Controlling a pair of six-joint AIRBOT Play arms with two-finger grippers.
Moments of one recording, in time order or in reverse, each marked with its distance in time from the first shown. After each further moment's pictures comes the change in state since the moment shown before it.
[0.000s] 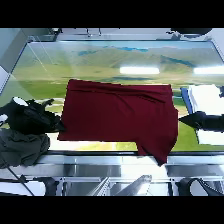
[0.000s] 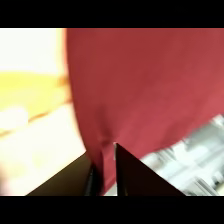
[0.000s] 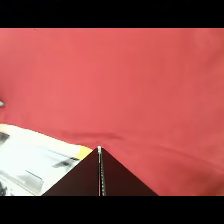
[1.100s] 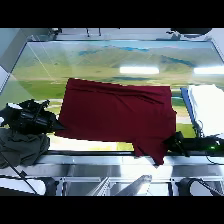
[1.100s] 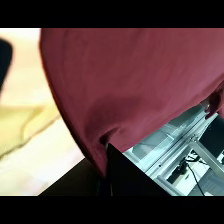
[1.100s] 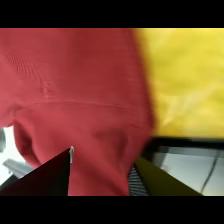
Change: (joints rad) left arm 0.129 -0.044 -0.003 -0.159 -0.061 0.079; right arm 0.066 -0.271 -0.321 -0.131 -0.221 0.204
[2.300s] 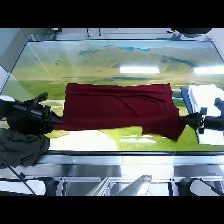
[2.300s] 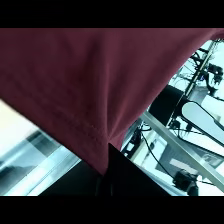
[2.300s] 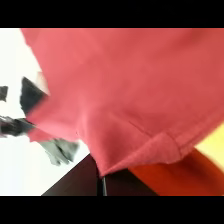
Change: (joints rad) left arm -0.029 0.054 0.127 -0.121 -0.250 -0.066; right arm -0.190 -0.039 0.354 0.311 0.291 -0.115
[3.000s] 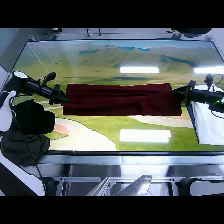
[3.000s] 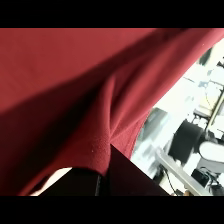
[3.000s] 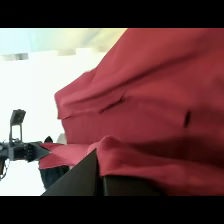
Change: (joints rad) left arm -0.130 -0.422 0.644 -0.025 -0.002 -0.143; right arm 0.247 -0.465 0.407 0.244 -0.270 -0.073
